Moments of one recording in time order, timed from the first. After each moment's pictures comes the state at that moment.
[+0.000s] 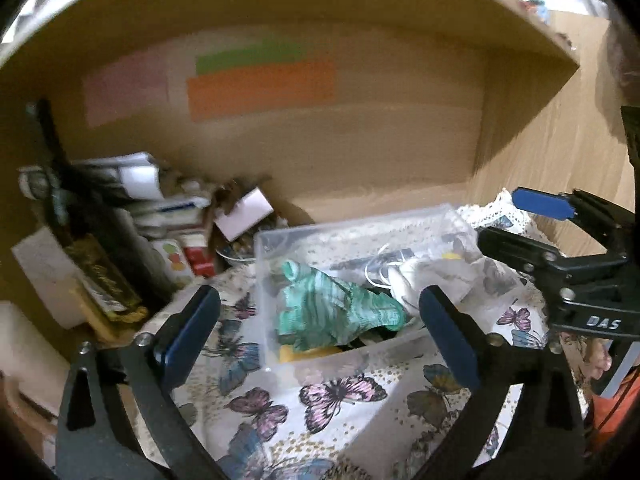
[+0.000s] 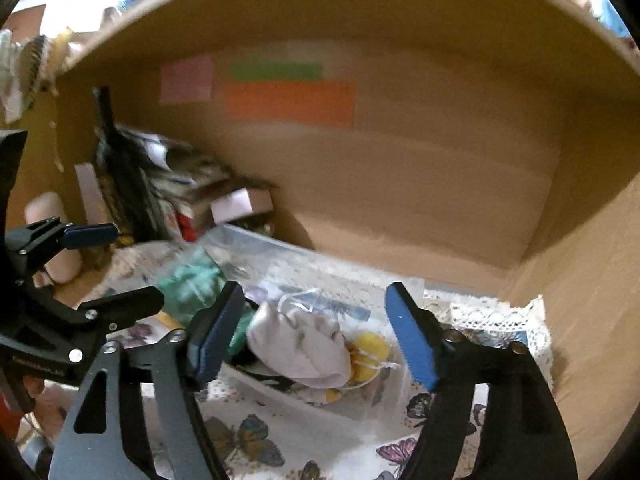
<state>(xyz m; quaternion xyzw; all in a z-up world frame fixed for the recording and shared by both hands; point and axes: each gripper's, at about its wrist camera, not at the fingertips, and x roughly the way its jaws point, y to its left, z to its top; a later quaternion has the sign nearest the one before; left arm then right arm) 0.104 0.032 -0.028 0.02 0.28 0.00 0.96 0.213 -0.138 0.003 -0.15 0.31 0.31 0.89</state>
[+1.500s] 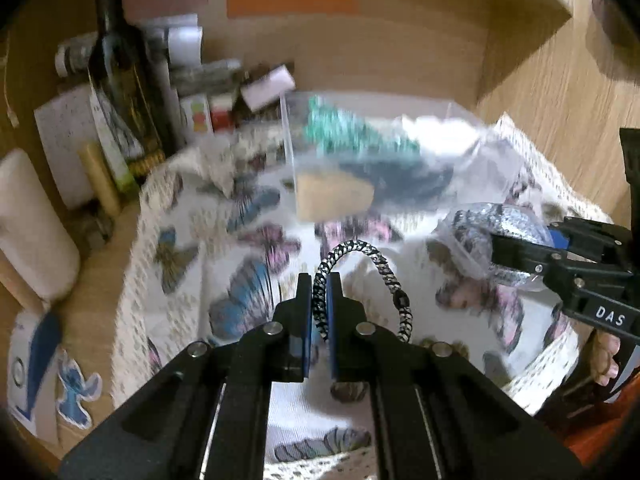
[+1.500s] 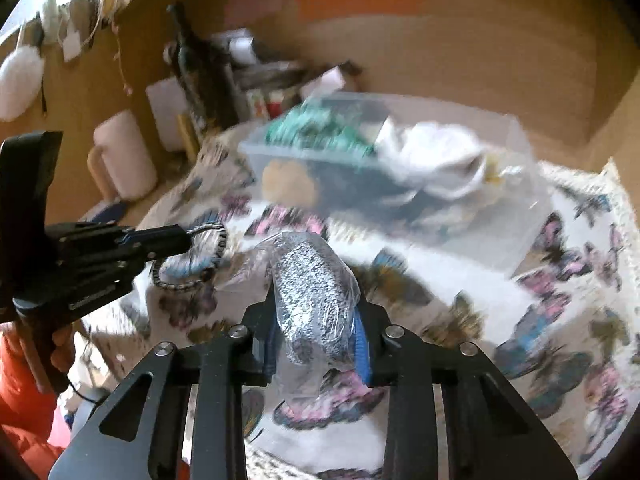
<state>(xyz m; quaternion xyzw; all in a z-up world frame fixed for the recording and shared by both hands) 0.027 0.048 -0.102 -0.02 0.36 0.01 0.93 0.108 -0.147 -0.074 -0.11 0.43 0.39 0.81</state>
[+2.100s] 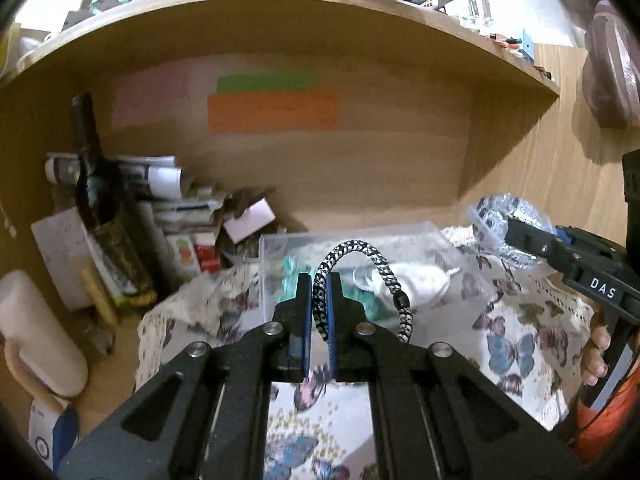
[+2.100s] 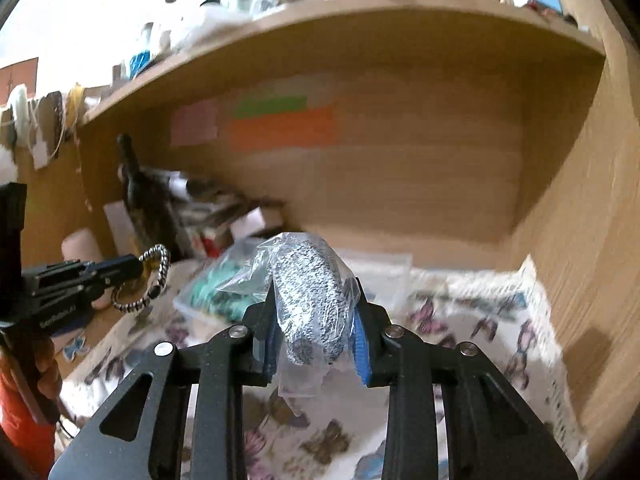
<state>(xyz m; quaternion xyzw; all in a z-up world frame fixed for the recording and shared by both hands) 0.069 0.036 -0.019 -0.02 0.24 -0.01 0.97 0.163 -0.191 0.020 -0.07 0.29 0.33 0.90</state>
